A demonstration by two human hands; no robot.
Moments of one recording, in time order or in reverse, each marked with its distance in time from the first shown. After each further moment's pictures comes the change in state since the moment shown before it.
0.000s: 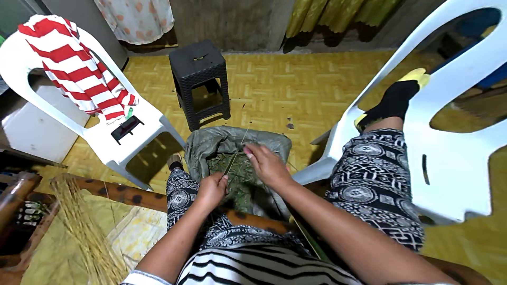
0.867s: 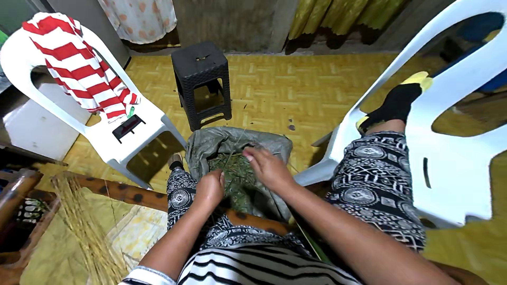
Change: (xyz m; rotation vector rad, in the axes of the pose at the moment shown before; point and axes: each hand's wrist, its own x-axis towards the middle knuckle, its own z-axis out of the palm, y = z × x) left_hand 0.006 0.002 0.001 0.296 0.102 -0.014; right_hand -0.005 -0.014 -0.009 0.027 -0.102 0.011
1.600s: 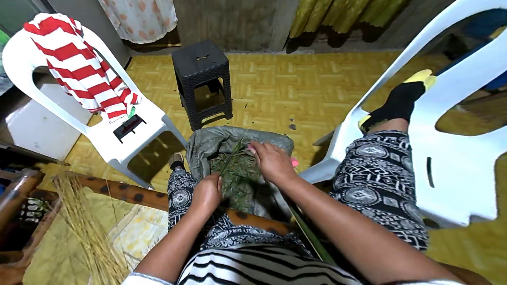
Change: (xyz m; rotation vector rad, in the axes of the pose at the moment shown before) left_hand -0.013 -0.009 0.001 0.087 0.015 0.017; right_hand 0.020 0.015 0.003 -0.236 0.055 0.049
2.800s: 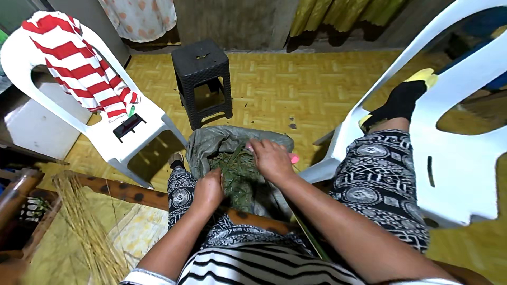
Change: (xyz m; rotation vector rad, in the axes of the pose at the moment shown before) left_hand 0.006 0.006 0.001 0.063 0.039 0.021; right_hand 0.002 -0.006 0.000 -0.057 0.030 -0.022
